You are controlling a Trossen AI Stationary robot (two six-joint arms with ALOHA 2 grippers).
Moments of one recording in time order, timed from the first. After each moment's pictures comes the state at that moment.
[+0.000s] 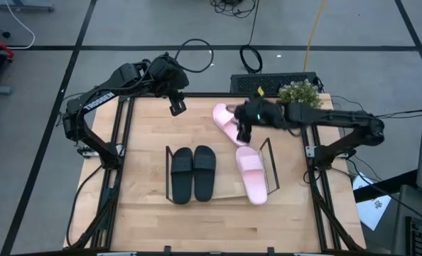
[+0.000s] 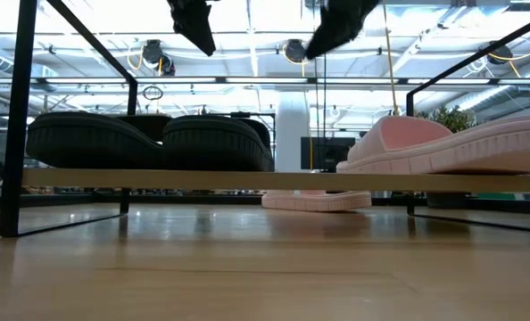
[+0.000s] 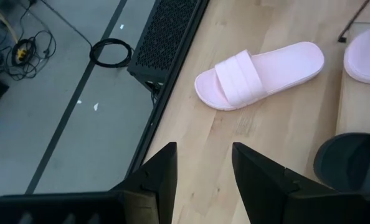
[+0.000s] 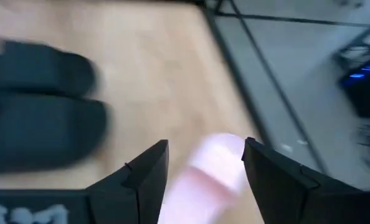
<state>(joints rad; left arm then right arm) 0.44 1.55 1.83 -1.16 -0.13 0.18 -0.15 1.40 1.33 -0.65 0.32 -0.12</state>
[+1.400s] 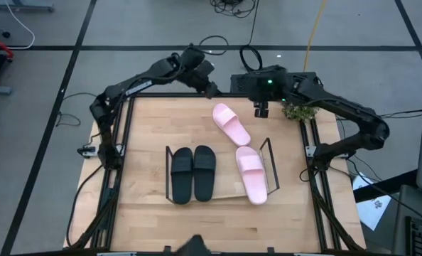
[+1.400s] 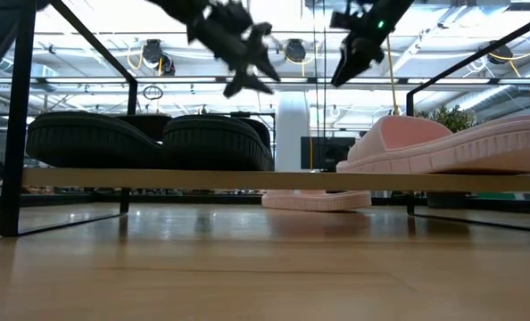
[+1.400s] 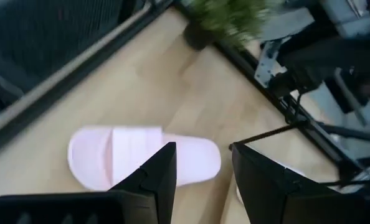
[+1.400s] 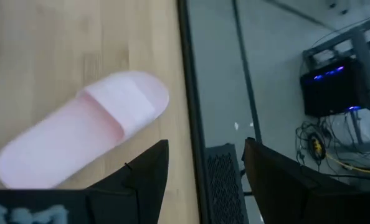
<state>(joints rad) 0.62 1.89 1.83 -0.69 0.50 -0.31 -0.52 1.34 1.33 -0.73 0.13 -0.61</state>
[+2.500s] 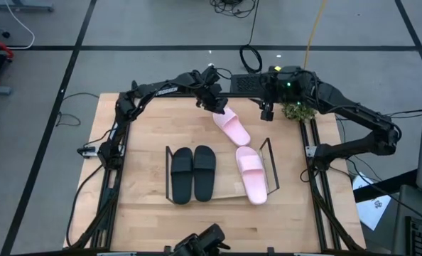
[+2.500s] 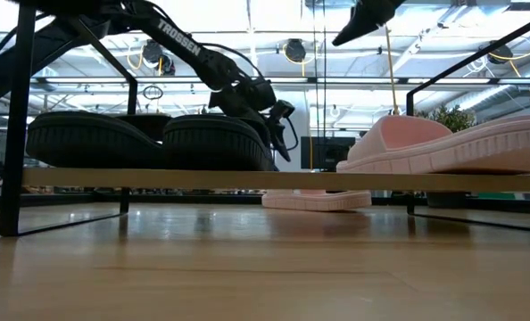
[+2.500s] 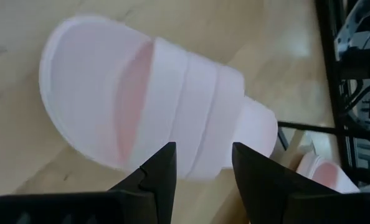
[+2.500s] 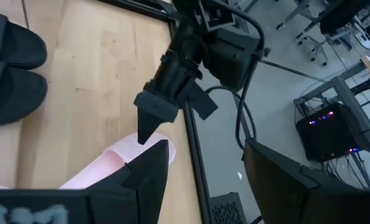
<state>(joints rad) 0.61 2.22 1.83 -0.68 0.58 -0.52 -0.45 1.20 1.33 -0.67 0.05 -0.53</state>
